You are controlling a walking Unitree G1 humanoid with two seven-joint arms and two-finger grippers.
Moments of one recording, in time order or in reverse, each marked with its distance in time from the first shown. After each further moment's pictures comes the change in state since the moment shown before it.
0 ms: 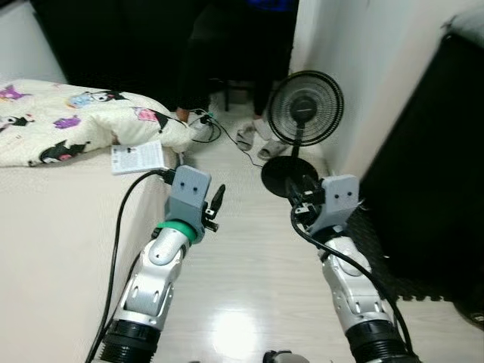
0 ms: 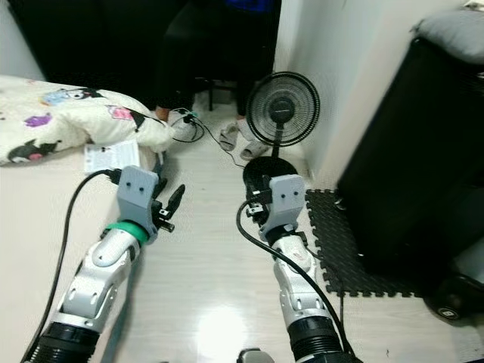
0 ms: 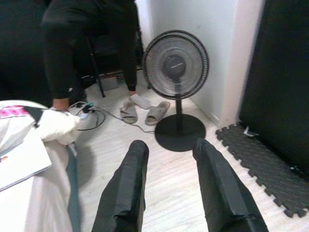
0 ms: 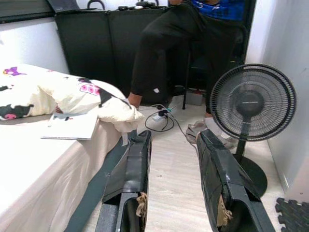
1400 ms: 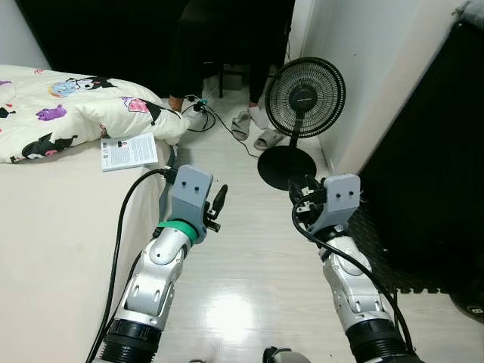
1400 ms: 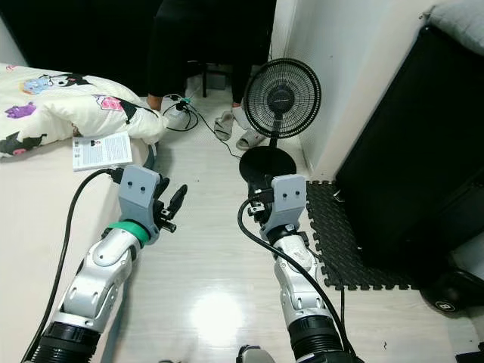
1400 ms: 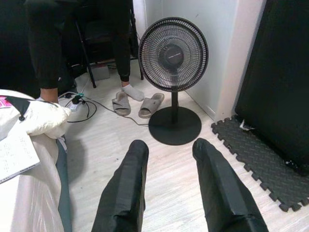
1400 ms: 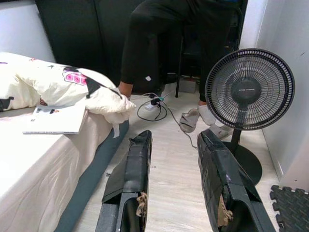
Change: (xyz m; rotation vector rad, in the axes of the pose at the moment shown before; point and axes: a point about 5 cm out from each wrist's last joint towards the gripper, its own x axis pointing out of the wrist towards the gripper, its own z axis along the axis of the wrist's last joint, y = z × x) left arm 0.000 -0.001 0.000 -0.002 0.002 -0.008; right arm 0.000 -0.002 -0.001 0.001 0.006 -0.005
